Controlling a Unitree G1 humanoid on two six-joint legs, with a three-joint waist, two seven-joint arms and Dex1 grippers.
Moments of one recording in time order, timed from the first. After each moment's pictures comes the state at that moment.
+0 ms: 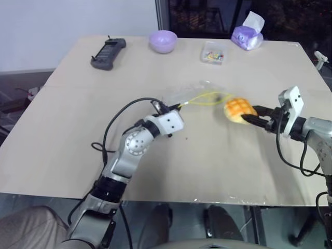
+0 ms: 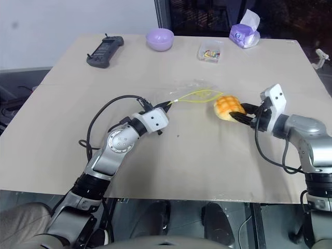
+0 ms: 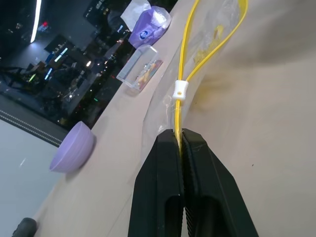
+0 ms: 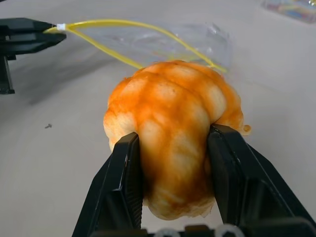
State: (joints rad) left arm -0.44 0.40 -0.24 0.01 0.39 -0.10 -0.37; right arm -0.40 -0.73 -0.14 -0.07 0.48 0.60 0.87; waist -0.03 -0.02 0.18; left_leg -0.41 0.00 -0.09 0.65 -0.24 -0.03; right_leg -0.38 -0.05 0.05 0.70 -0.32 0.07
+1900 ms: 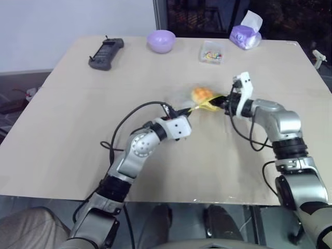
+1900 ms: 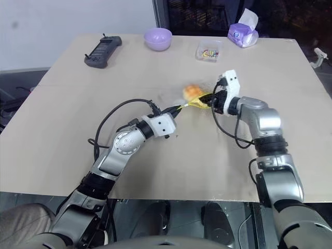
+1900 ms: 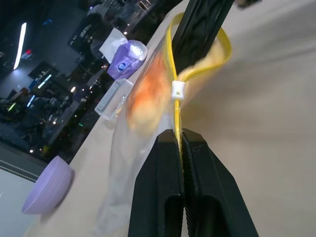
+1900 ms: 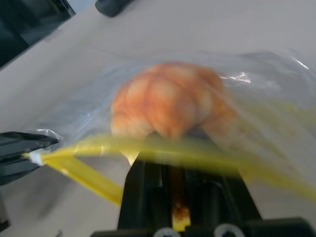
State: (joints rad) left arm -0.45 0.37 -0.28 0.05 0.39 -0.20 -0.41; right arm -0.82 -0.38 0.05 0.34 0.33 0.62 0.75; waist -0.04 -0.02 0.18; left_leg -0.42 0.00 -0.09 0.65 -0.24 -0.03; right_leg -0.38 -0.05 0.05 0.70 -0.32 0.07
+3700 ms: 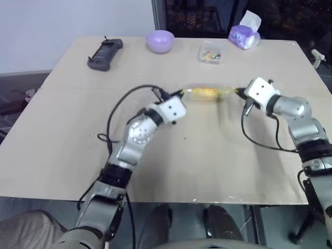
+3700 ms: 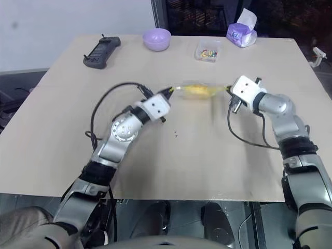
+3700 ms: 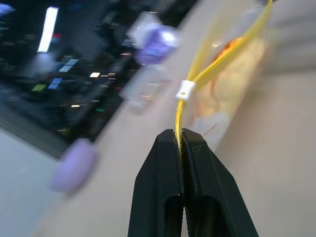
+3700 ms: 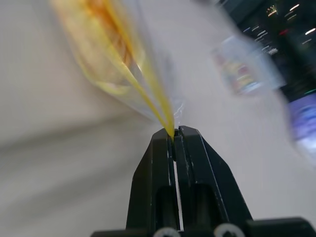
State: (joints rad) left arm -0.59 0.34 -0.20 0.15 0.37 -0.17 -0.31; right arm -0.81 -0.64 0.16 0.57 -0.14 -0.23 0.68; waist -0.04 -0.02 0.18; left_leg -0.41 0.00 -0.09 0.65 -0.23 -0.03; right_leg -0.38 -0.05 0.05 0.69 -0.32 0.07
